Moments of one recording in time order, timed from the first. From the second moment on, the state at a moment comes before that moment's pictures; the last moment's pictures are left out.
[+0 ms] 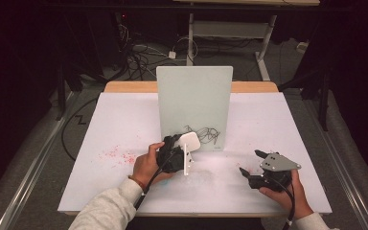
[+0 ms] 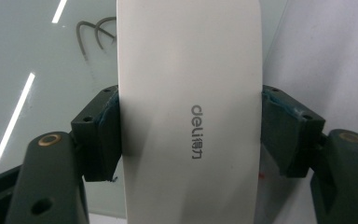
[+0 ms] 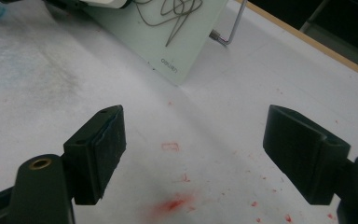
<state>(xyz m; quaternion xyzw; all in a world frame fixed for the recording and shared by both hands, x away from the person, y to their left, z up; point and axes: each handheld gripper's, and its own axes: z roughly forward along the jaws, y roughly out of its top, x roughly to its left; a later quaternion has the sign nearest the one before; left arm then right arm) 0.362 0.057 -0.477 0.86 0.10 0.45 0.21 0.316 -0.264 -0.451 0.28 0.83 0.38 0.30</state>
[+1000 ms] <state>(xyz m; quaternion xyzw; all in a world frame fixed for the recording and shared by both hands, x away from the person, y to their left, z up) 0.358 0.070 -0.488 0.86 0.07 0.48 0.14 0.314 -0.265 -0.451 0.28 0.83 0.38 0.30</state>
